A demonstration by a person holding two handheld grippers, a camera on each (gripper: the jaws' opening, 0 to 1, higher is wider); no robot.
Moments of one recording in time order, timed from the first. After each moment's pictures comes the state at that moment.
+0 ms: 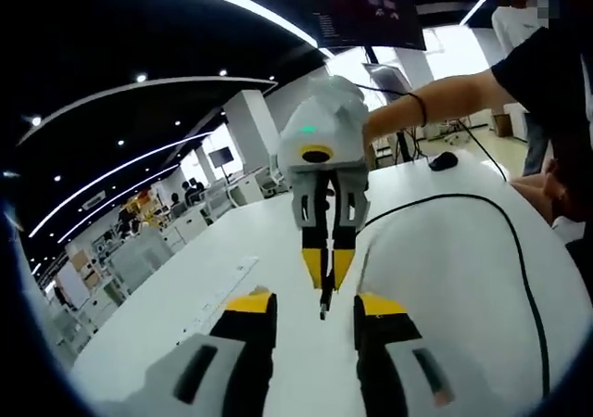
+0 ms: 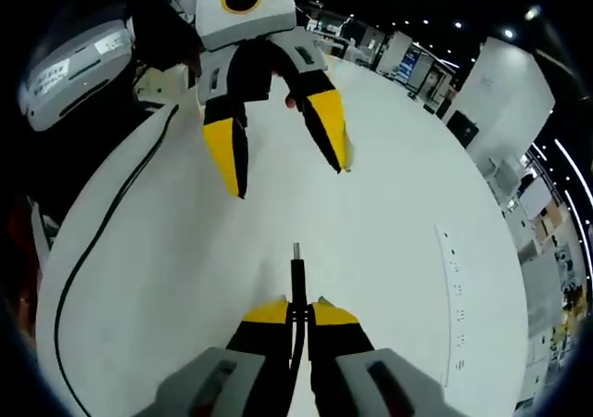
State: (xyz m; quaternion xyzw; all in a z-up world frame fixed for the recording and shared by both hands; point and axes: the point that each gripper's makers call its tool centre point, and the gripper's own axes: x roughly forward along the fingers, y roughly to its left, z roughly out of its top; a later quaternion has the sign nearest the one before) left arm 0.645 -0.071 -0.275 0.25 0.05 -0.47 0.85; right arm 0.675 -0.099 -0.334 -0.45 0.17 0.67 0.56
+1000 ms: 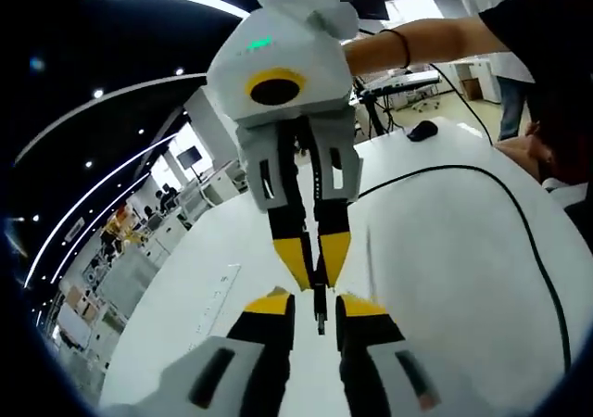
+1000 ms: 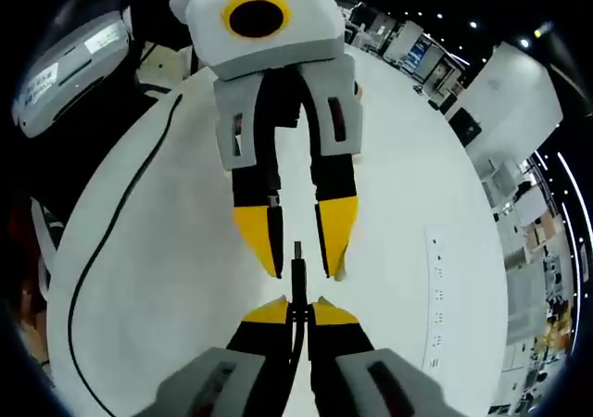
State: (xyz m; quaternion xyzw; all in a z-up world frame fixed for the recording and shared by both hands) left arm 0.659 -0.102 -0.288 0.33 0.06 -0.50 0.79; right arm 0.665 -0.098 -0.310 -0.50 0.18 0.65 0.55
